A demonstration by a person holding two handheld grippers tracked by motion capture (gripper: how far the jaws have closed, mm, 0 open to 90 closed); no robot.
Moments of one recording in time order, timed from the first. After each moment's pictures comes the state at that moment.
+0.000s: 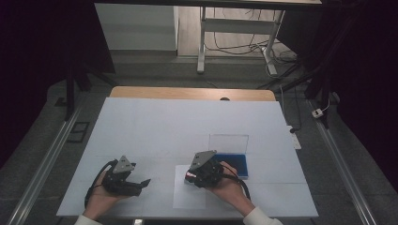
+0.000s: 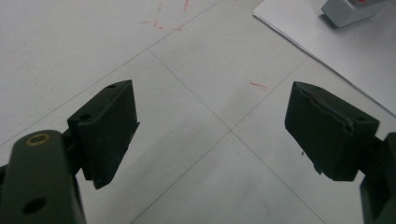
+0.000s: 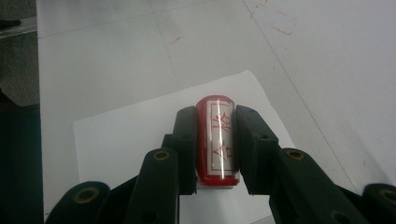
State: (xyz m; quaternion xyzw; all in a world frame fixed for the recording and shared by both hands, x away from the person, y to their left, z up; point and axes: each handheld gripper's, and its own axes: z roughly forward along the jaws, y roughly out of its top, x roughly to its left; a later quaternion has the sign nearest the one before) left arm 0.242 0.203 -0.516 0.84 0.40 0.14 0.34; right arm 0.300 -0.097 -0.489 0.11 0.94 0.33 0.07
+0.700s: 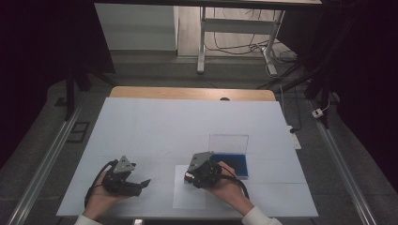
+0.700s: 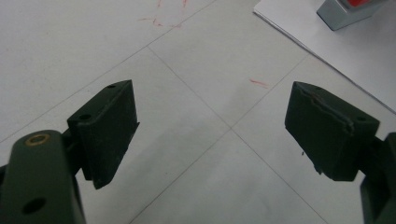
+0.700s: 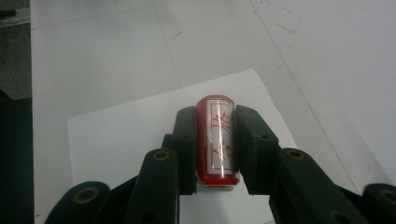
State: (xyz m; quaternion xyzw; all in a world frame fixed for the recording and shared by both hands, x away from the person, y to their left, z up) left arm 0.242 0.203 -0.516 0.84 0.40 0.13 0.34; right arm 0.299 -0.093 -0.492 0.10 0.94 0.32 0.08
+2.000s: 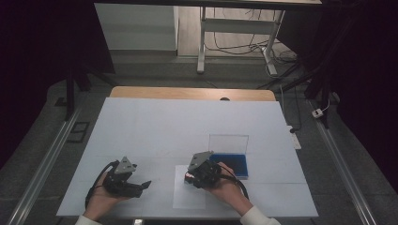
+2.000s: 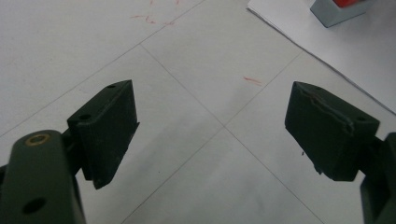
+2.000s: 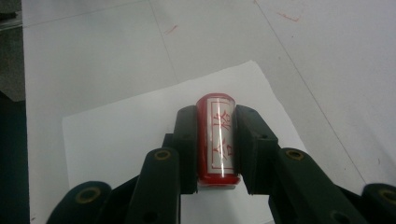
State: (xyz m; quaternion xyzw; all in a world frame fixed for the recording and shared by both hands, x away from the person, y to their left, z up) left arm 0.240 0.200 -0.516 0.84 0.40 0.13 0.34; right arm 0.302 -0.093 -0.498 0.11 0.94 0.31 0.07
